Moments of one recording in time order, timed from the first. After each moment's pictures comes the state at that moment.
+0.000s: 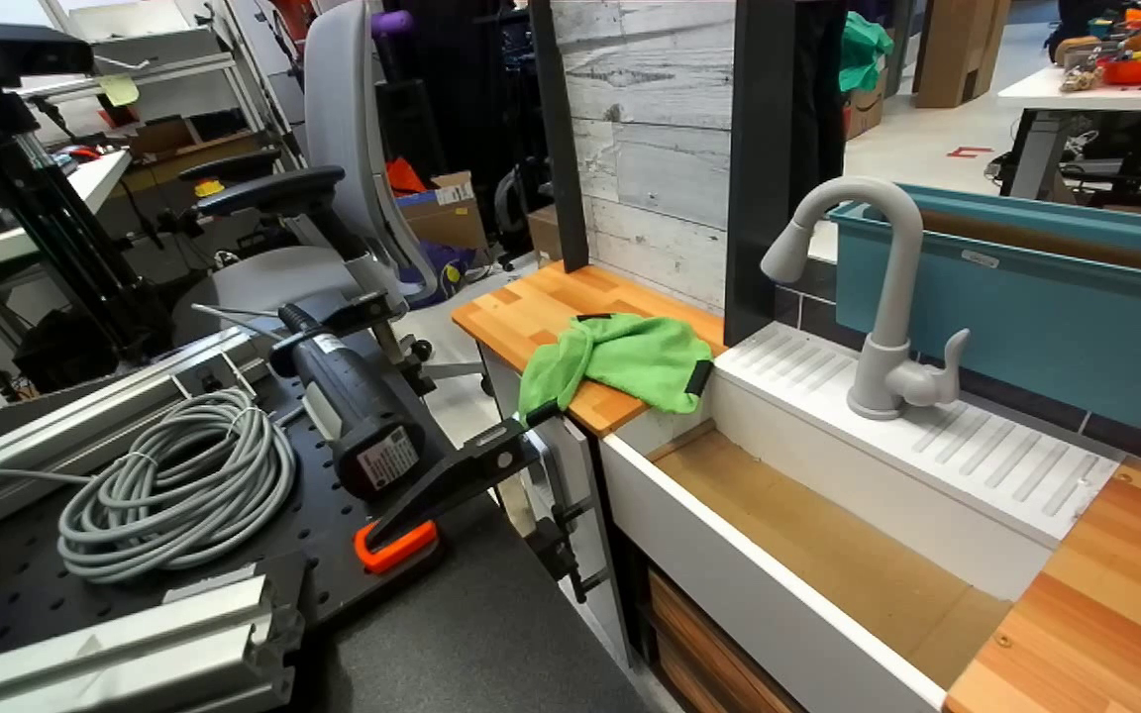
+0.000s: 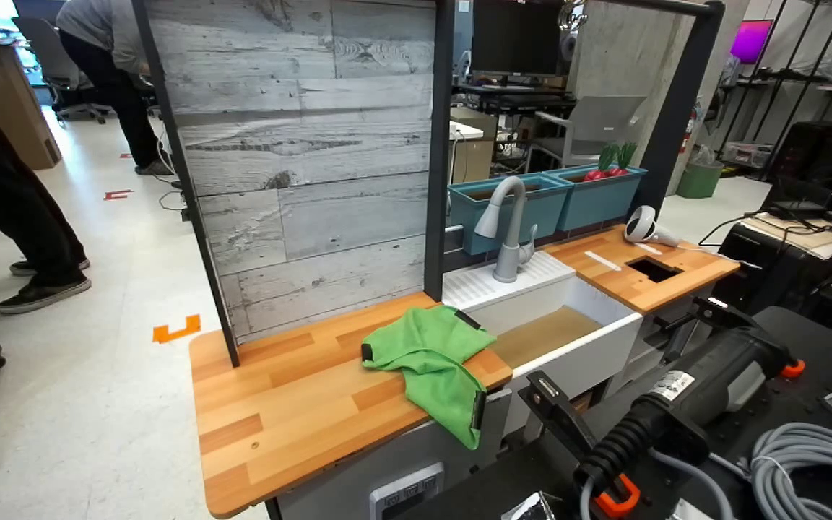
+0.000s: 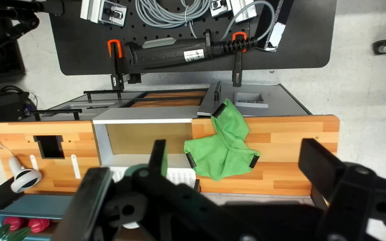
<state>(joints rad) 0.07 -0.59 0.35 -2.42 0.01 1.78 0.36</state>
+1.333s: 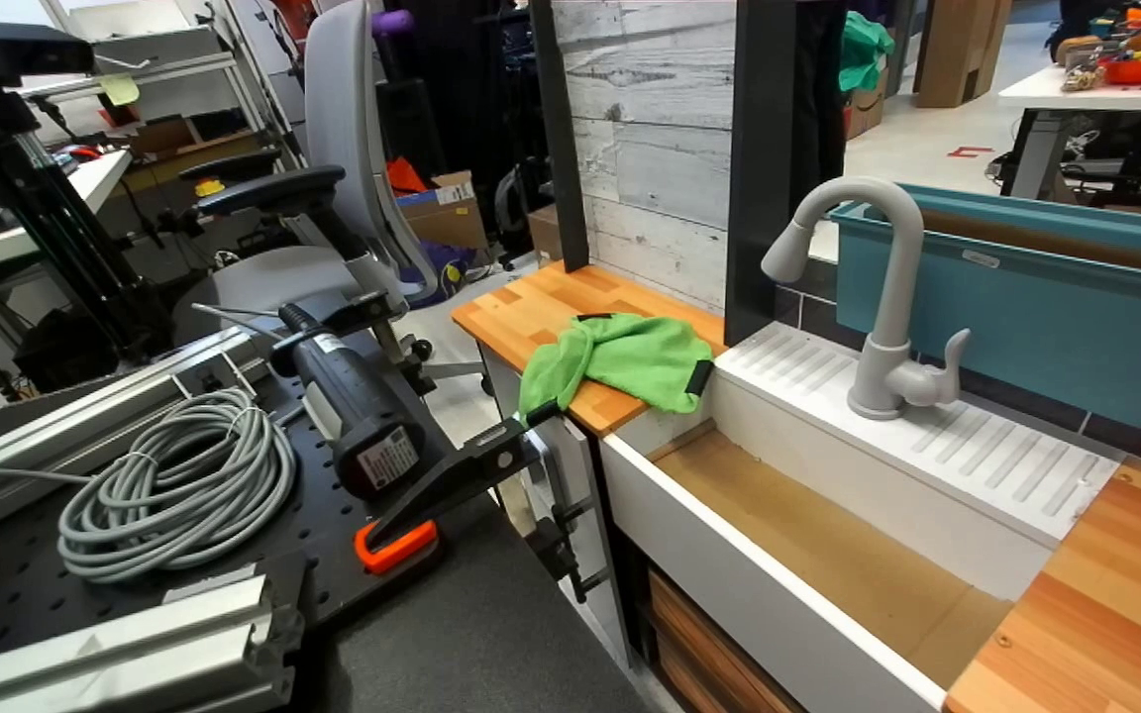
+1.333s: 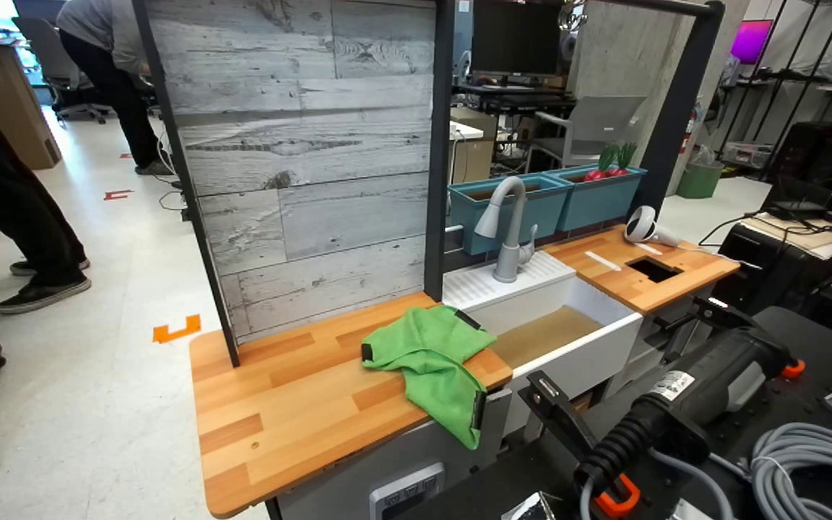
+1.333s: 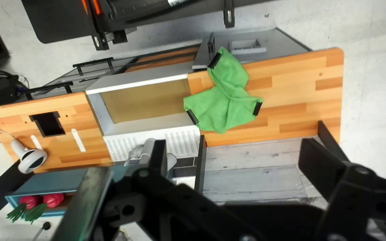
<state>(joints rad) 0.03 -0.53 0.34 -2.42 -0.04 2.00 0.49</state>
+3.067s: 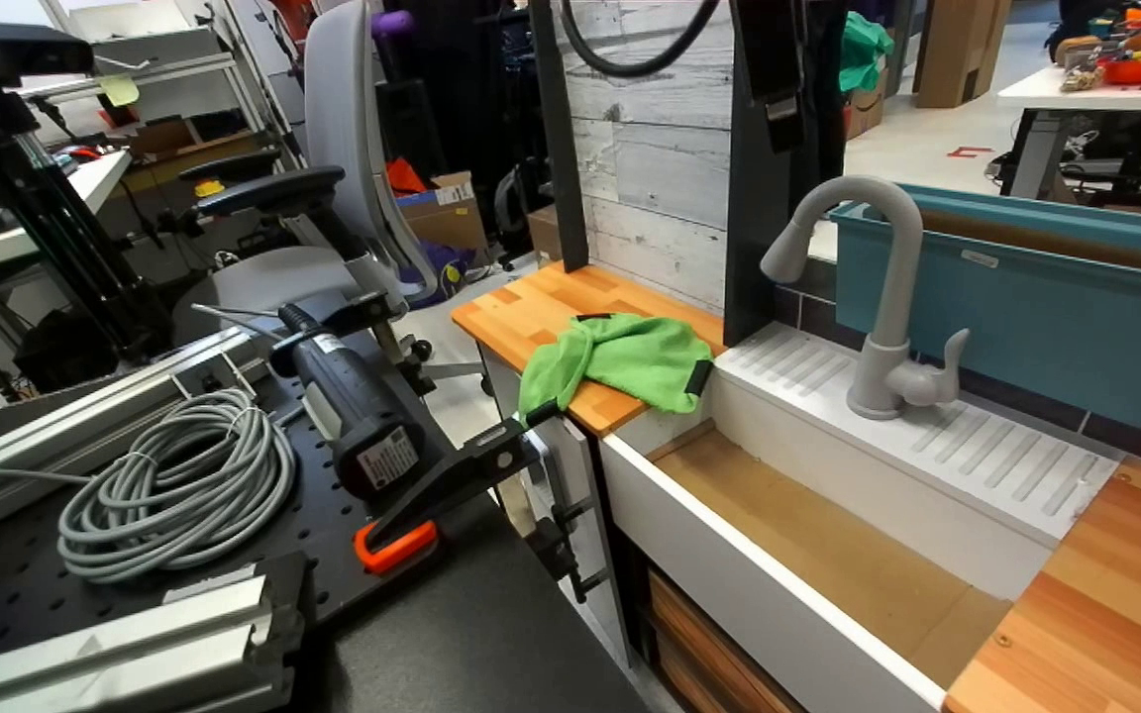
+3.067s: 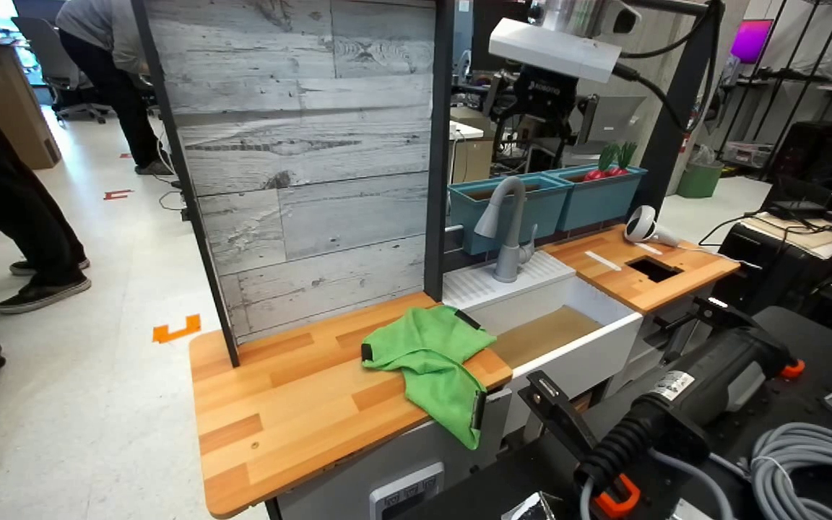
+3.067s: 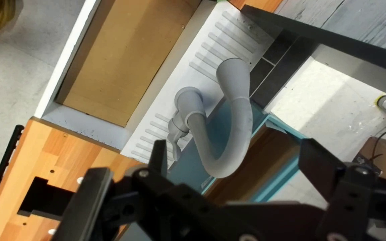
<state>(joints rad) -0.02 0.44 -0.08 -2.07 -0.03 2.75 0.85</state>
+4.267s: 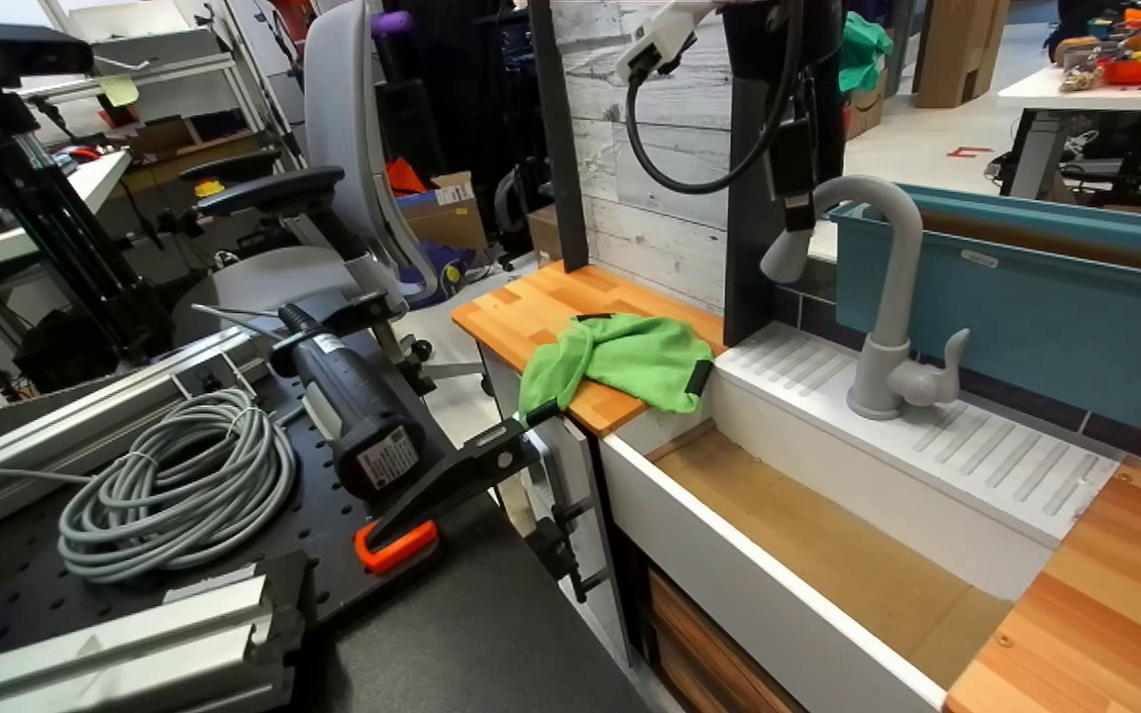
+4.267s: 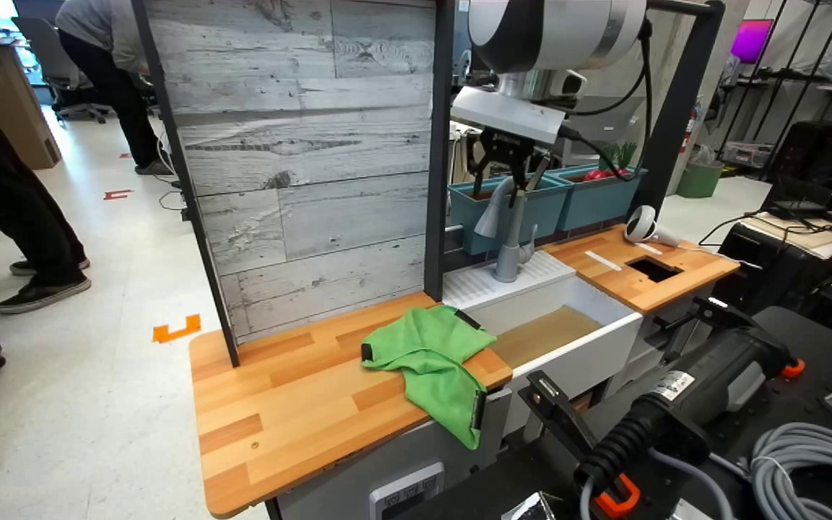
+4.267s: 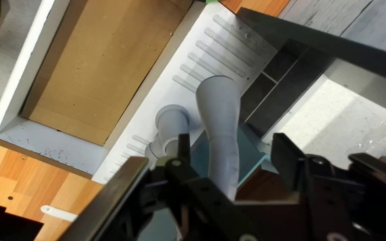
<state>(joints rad) 0.05 0.68 -0.12 -1.85 0.05 2.74 0.80</state>
